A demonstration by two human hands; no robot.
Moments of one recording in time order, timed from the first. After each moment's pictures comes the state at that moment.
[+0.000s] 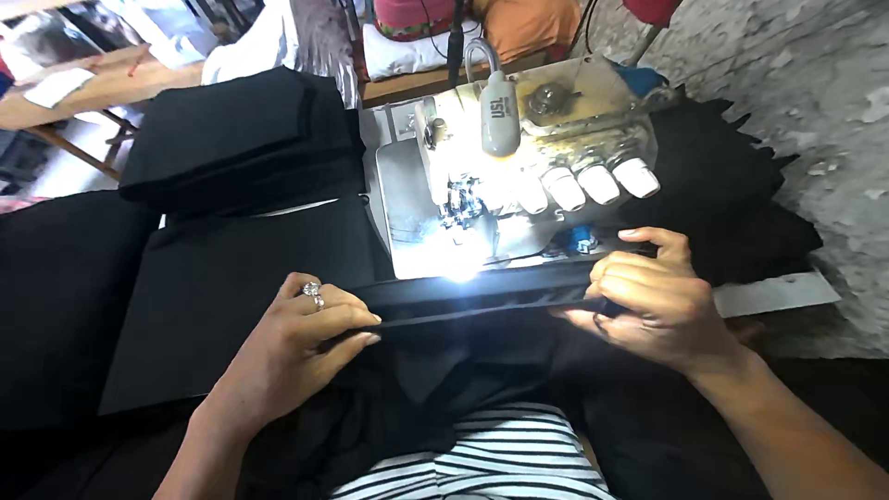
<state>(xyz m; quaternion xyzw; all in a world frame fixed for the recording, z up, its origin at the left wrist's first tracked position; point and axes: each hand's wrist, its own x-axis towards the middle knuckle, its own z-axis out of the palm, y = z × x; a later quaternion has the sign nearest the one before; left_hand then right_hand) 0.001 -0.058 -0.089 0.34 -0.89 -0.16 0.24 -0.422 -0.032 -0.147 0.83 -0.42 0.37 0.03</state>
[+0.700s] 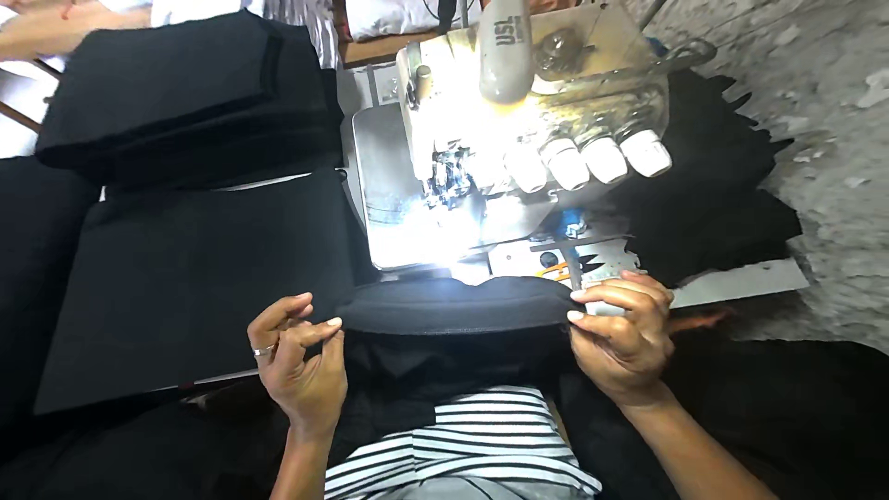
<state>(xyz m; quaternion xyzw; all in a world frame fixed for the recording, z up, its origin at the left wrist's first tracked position) -0.051 -0.010 -0.197 0.50 -0.64 -0.08 0.58 -0.409 0.010 -0.213 0.74 -0.46 0.49 0.09</state>
